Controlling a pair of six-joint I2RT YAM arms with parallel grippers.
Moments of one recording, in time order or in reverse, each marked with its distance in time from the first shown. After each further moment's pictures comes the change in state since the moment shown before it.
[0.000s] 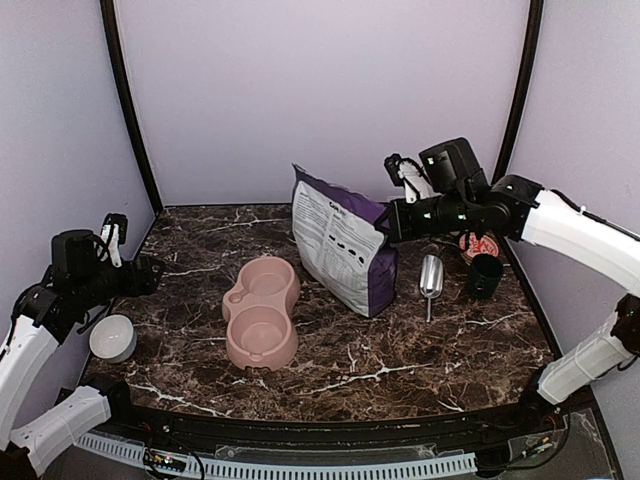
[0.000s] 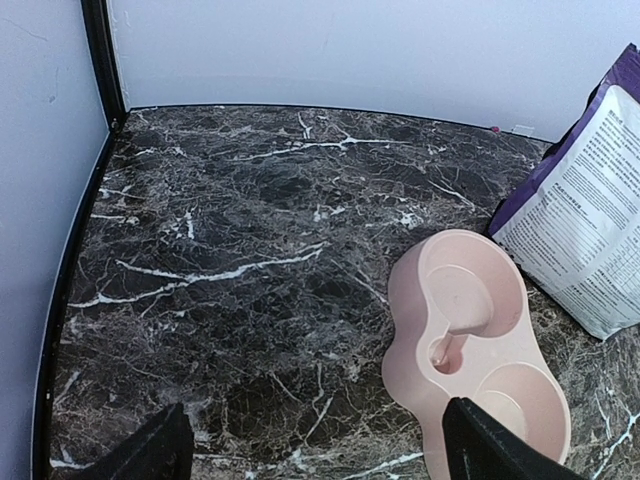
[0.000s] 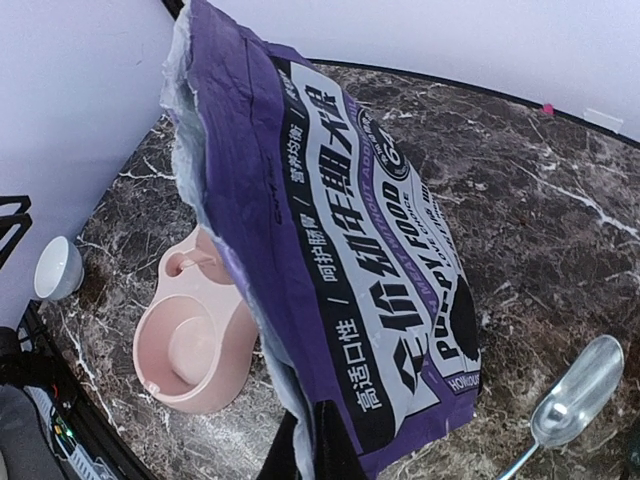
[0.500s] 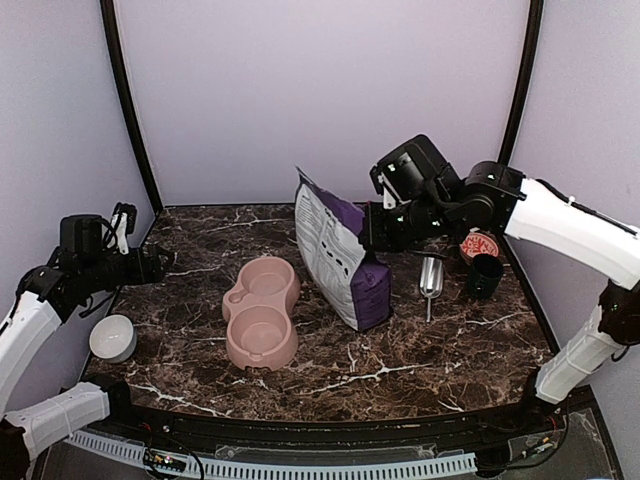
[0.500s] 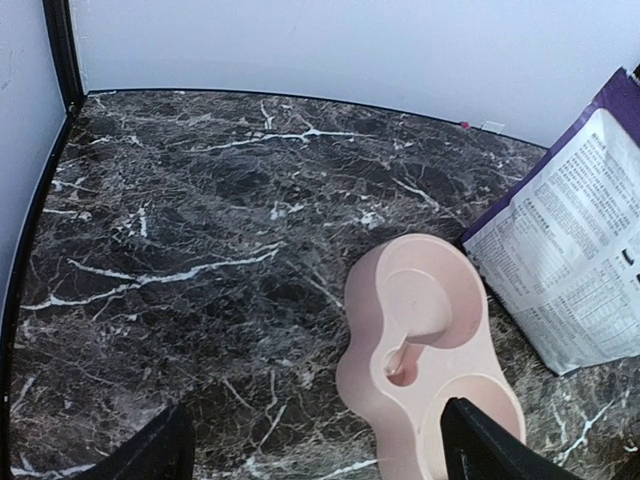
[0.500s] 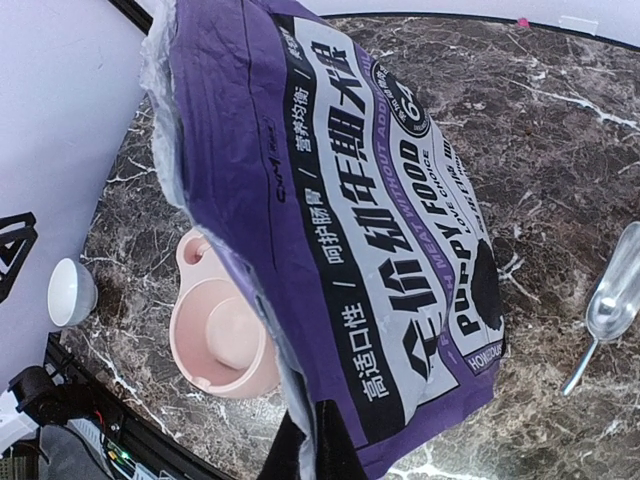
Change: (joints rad) left arm 0.000 0.135 0.077 0.006 0.085 -0.064; right arm 0.200 0.108 0.208 -0.253 0.205 0.358
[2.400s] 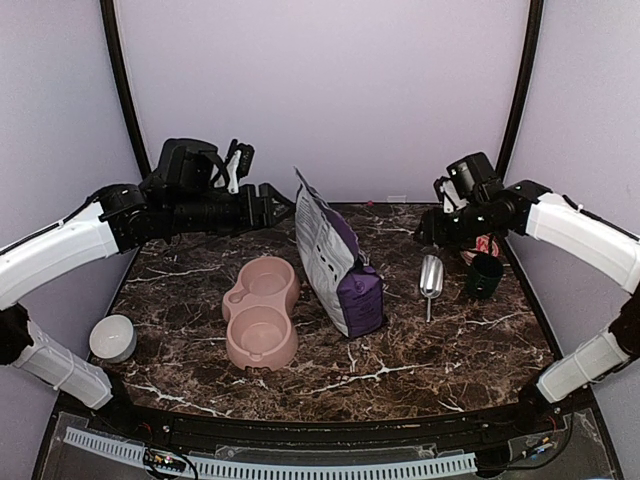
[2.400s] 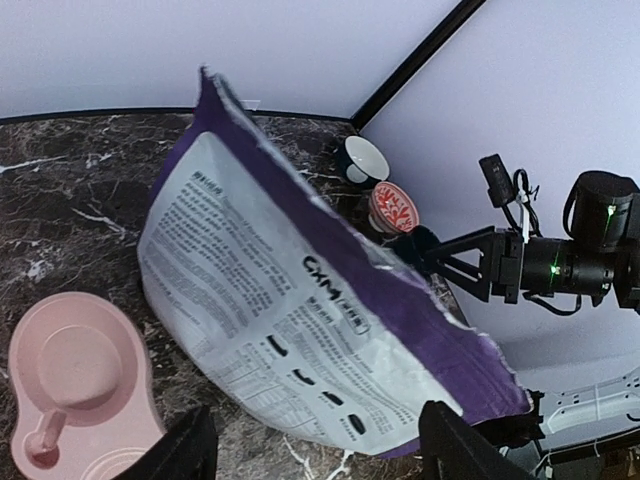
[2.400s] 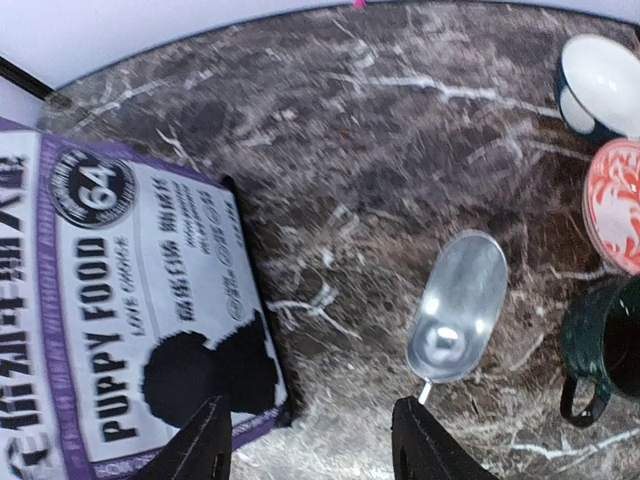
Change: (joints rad) left arm -0.663 0.598 0.587 0.114 -0.130 -0.404; right arm -0.474 -0.109 -0.335 0.106 -0.163 -0.235
